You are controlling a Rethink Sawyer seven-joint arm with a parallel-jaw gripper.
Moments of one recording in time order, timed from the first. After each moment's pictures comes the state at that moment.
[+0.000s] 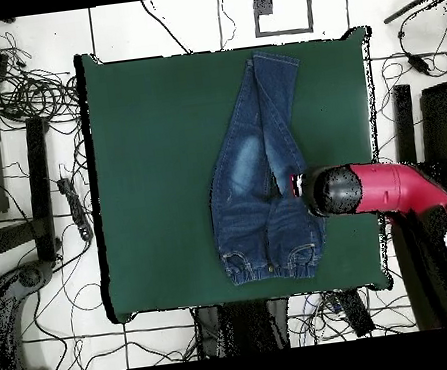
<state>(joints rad) -0.64 -0.62 0.28 1.61 -0.56 0.65 1.66</state>
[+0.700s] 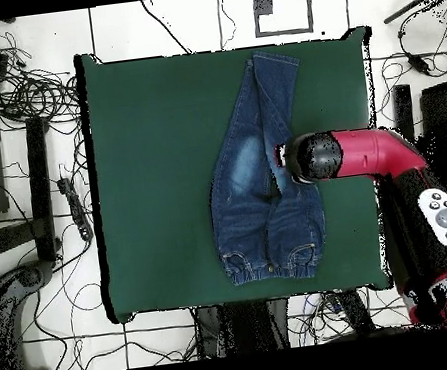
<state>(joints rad) -0.62 -0.50 0.36 1.44 -0.56 0.69 1.66</state>
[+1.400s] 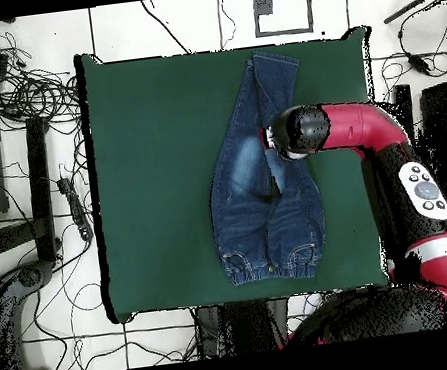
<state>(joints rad) -0.61 -0.36 0.46 1.25 -0.57 0.83 1.54</state>
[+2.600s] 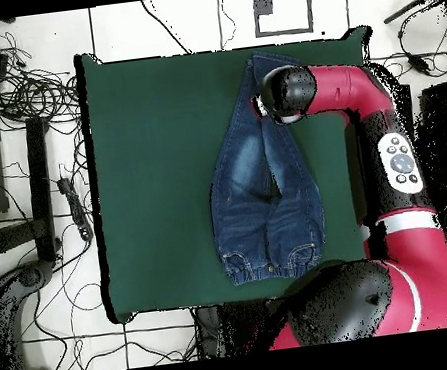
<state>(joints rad) -0.53 -0.27 0.50 0.97 -0.58 0.95 1.34</state>
